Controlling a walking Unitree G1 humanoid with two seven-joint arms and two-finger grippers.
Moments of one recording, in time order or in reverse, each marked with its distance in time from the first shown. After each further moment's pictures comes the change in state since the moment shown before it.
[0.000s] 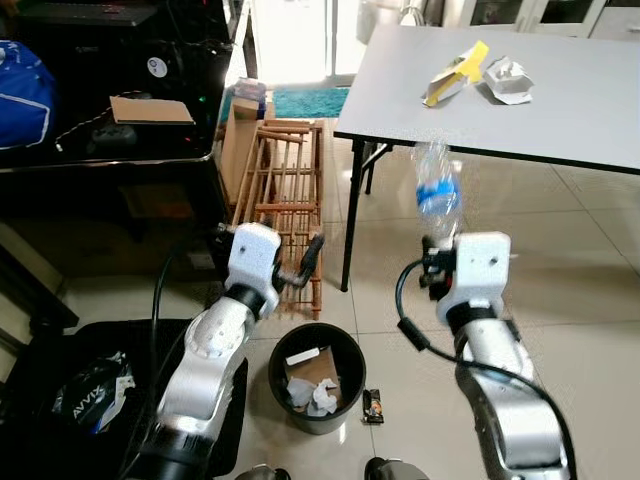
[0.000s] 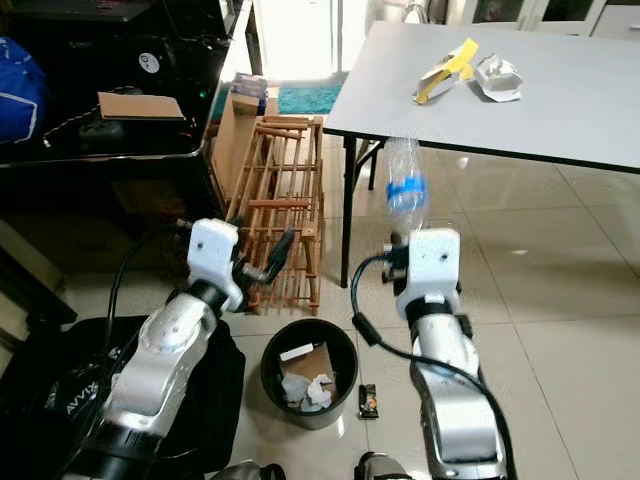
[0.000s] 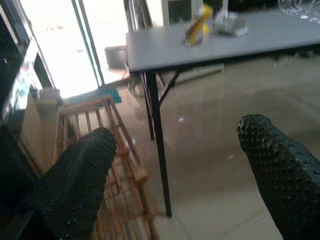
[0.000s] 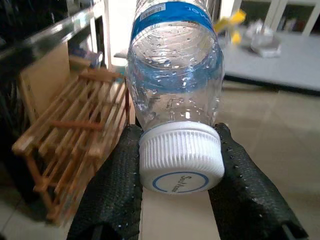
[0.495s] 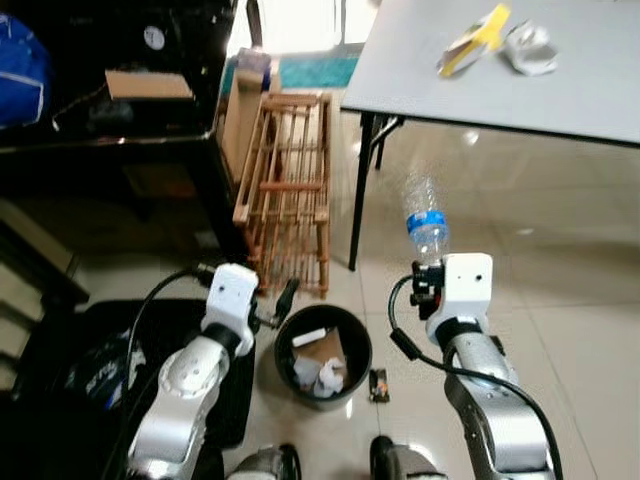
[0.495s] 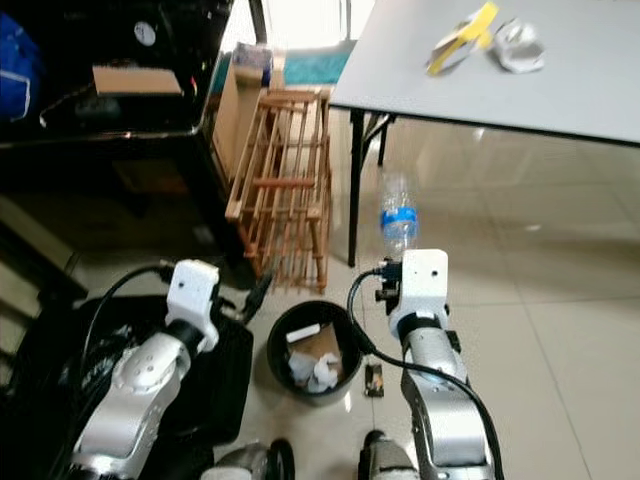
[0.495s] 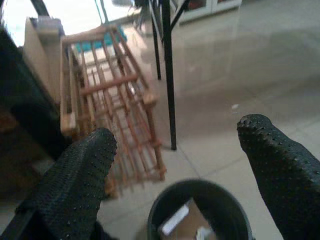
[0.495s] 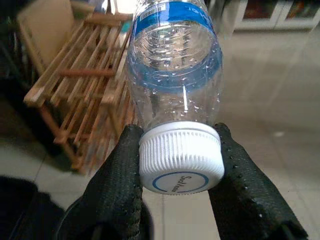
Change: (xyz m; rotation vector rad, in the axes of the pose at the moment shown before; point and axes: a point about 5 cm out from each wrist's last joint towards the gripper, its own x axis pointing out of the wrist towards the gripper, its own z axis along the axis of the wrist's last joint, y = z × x) left arm -0.036 0.009 -0.031 -0.003 0.147 0.014; right arm -0.001 0.011 -0.023 0.080 0.129 0.016
